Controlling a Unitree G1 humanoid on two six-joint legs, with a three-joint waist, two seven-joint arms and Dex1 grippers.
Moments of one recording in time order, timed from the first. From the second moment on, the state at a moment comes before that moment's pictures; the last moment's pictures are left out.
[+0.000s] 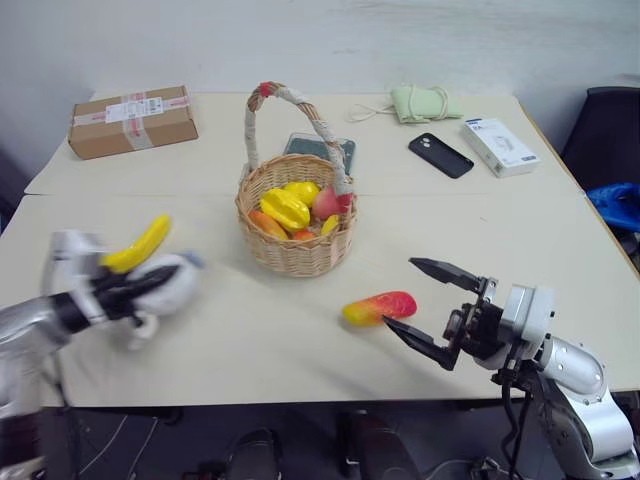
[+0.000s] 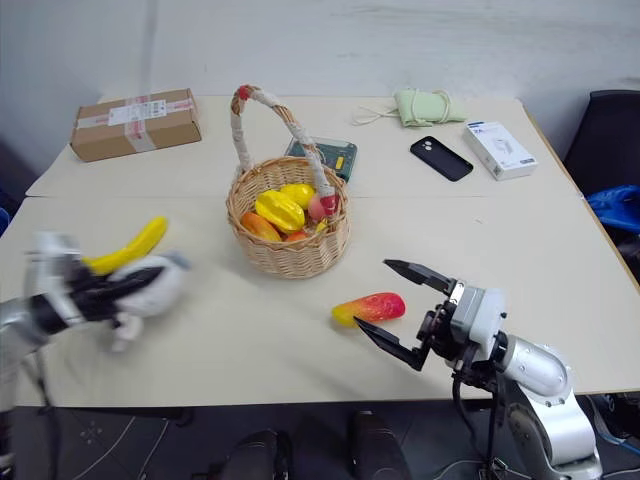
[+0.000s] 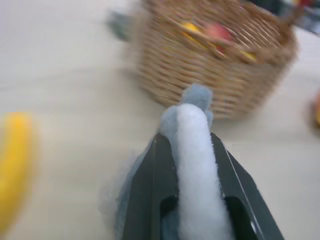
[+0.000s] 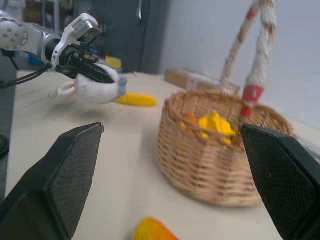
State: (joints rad) left arm 0.02 0.78 0.75 -0.01 -0.69 0.58 -0.87; right arm 0.04 -0.53 -0.07 -0.56 0.59 0.01 0.86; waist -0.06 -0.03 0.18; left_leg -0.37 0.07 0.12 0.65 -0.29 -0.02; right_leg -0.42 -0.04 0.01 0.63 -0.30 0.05
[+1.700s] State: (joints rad) left arm -0.94 0.95 -0.01 1.20 0.07 -0.21 -1.10; right arm 0.05 -0.51 -0.05 -0.46 0.54 -0.02 0.89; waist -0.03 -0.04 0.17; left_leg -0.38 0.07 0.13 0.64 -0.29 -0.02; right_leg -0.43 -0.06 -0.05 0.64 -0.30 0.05
